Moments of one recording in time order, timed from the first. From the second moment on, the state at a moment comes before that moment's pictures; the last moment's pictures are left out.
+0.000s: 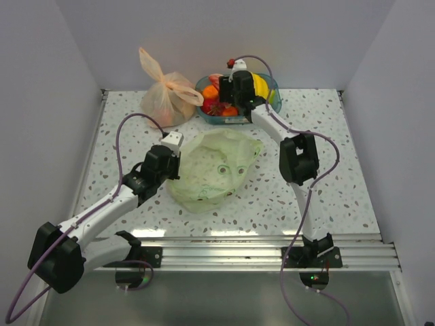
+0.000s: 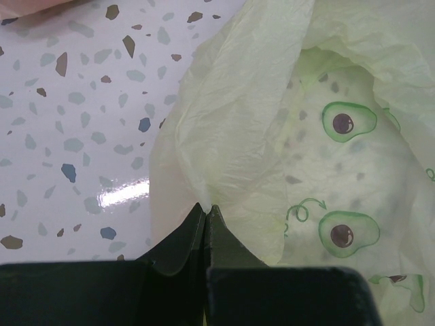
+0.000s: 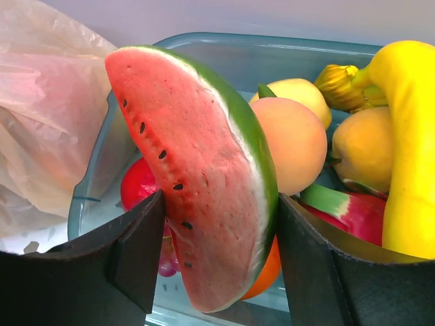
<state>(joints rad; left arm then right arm) -0.54 1.09 0.68 -0.17 -0.20 -0.17 0.44 2.37 2.12 -0.10 0.14 0.16</state>
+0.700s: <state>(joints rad) -0.54 1.09 0.68 -0.17 -0.21 -0.17 0.44 2.29 2.00 -0.08 0.07 0.17</state>
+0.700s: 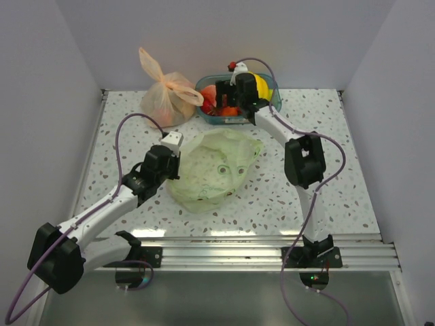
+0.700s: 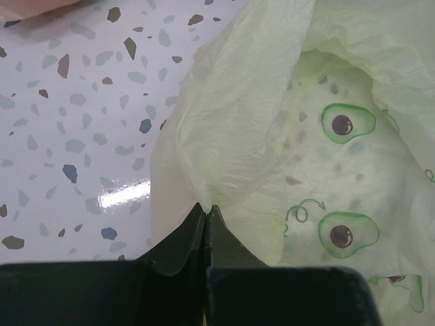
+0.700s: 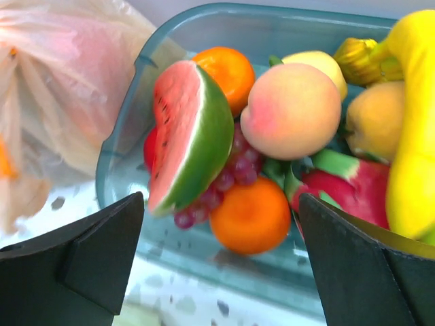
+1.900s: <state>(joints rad) -0.72 1.25 0.87 -0.62 -0.46 -0.76 0.70 1.45 0.86 0.02 -0.12 0.50</state>
